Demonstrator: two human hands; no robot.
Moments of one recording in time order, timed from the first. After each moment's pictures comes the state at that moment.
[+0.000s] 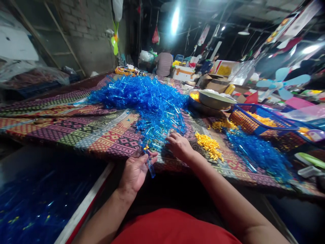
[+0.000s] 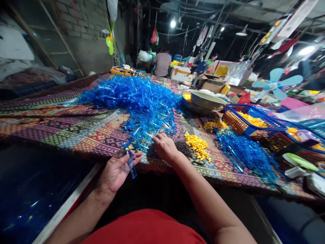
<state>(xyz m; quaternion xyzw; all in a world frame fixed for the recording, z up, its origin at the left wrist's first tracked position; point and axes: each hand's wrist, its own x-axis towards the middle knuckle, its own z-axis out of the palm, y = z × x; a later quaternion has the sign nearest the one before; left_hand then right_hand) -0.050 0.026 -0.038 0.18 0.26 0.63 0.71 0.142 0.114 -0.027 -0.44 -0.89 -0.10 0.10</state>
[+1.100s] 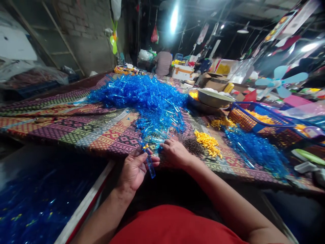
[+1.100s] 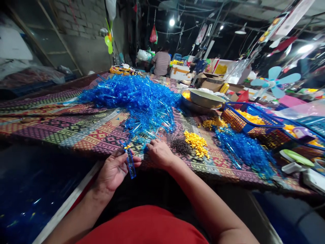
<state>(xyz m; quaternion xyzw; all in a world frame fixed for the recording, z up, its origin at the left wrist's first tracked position) -0.056 0.016 -0.027 0.21 0.29 0.61 0.71 0.123 0.080 -0.017 -0.44 -0.90 -0.04 0.02</state>
